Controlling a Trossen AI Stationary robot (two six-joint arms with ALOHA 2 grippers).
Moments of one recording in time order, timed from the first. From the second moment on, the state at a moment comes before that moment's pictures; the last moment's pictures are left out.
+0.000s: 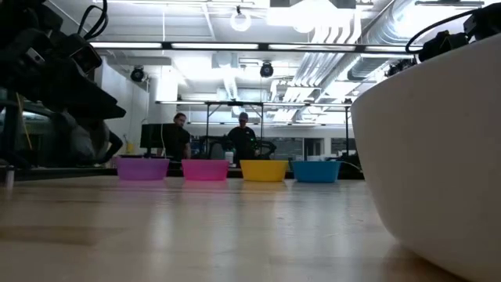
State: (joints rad) left arm -0.02 0.27 0.01 0.00 0.01 -0.32; right arm -0.26 0.13 0.01 0.02 -0.01 0.26
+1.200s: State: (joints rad) left arm 0.31 1.10 0.63 -0.38 -0.33 -0.11; right arm -0.26 0.13 0.01 0.02 -0.01 0.26
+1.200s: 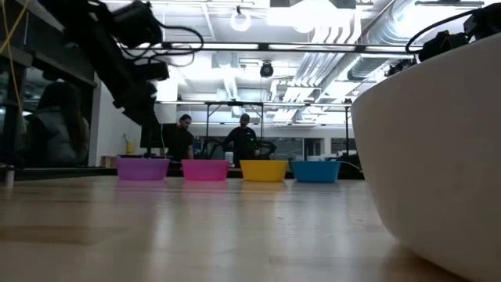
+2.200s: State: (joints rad) left arm 0.55 1.26 0.75 -0.56 -0.16 -0.13; right arm -0.26 0.13 0.01 0.02 0.00 0.26
